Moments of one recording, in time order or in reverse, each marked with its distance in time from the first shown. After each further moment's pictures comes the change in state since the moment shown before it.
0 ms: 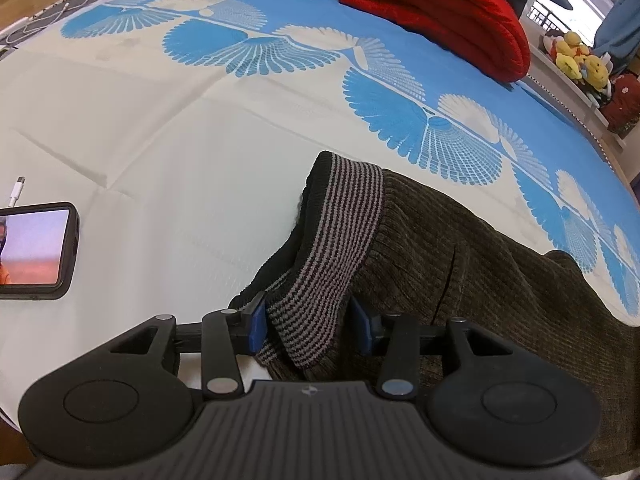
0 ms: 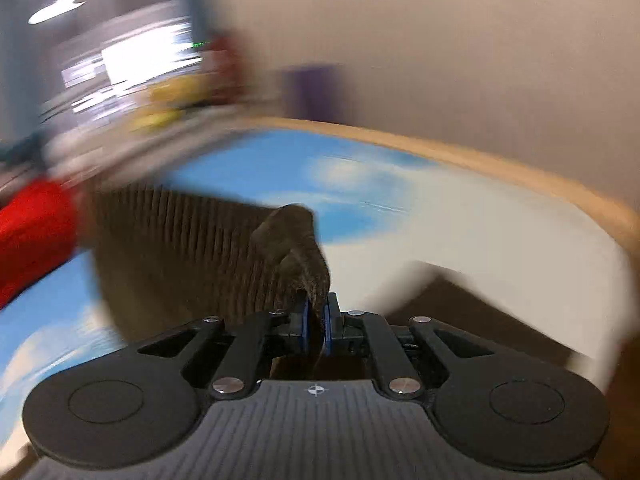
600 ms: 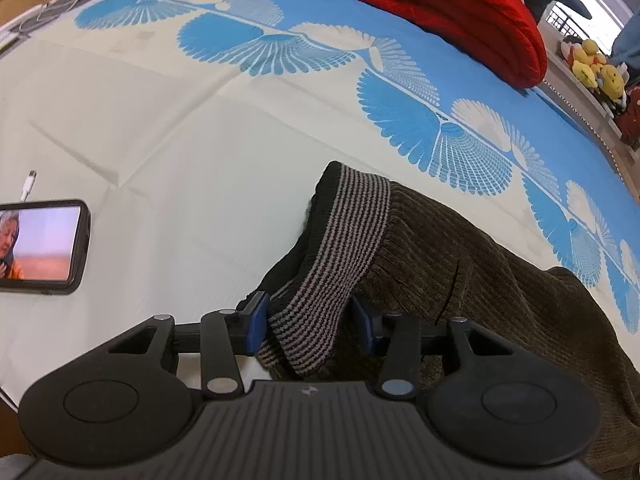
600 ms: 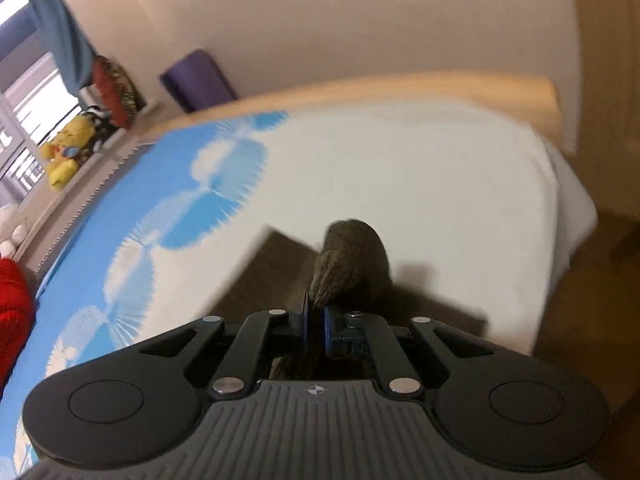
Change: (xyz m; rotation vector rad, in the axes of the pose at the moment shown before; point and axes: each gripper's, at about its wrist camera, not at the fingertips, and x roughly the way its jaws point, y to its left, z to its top) left arm -0.005 0.003 0.014 -0.049 0.038 0.021; right arm 0.034 -0.121 0.020 0.247 0.075 -0.027
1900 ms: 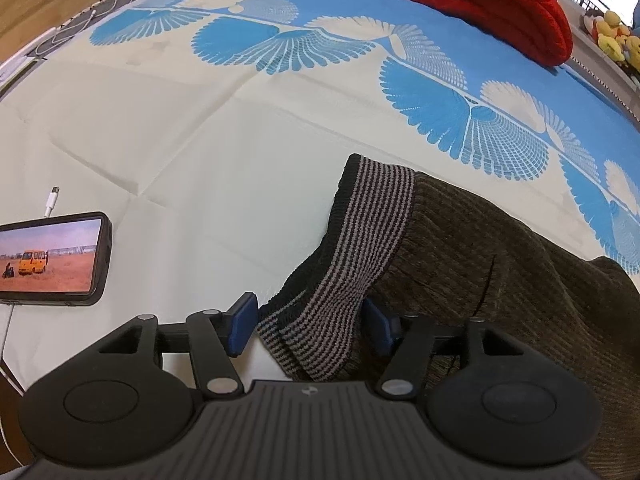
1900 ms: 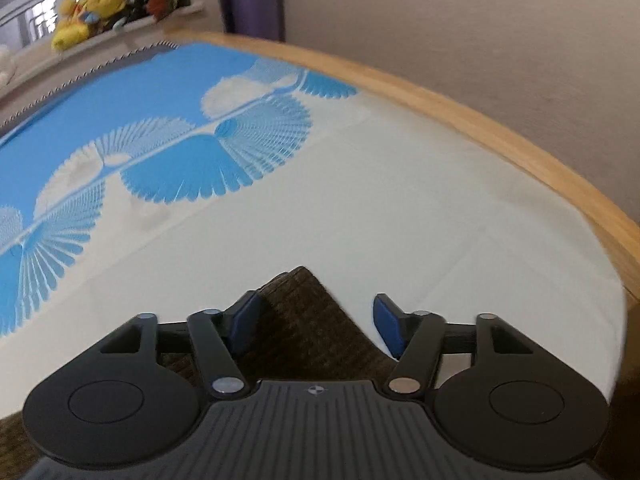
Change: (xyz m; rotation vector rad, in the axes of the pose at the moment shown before) left arm 0.013 -0.015 0.003 0.064 0.005 0.146; right arm 0.142 0.042 0.023 -0.453 0.106 -0.123
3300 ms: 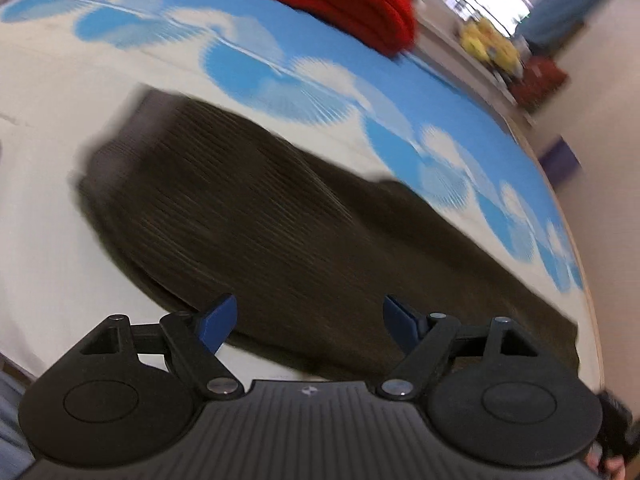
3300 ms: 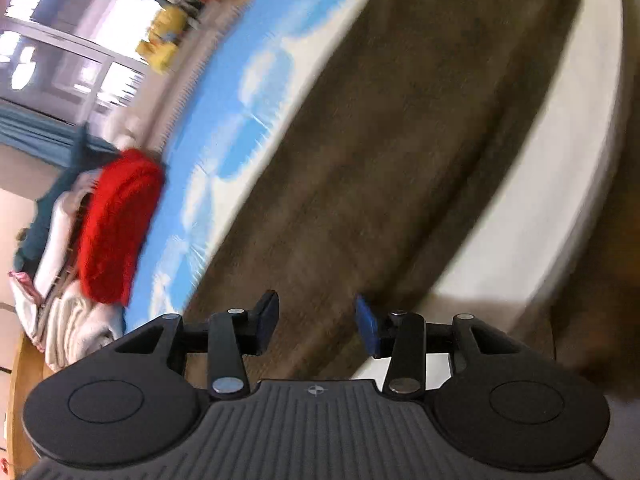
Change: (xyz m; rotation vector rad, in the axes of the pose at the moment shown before) left arm -0.103 -0.086 -0.104 0.053 0.007 -0.446; right arm -0.209 0.022 -0.206 0.512 0.250 0.619
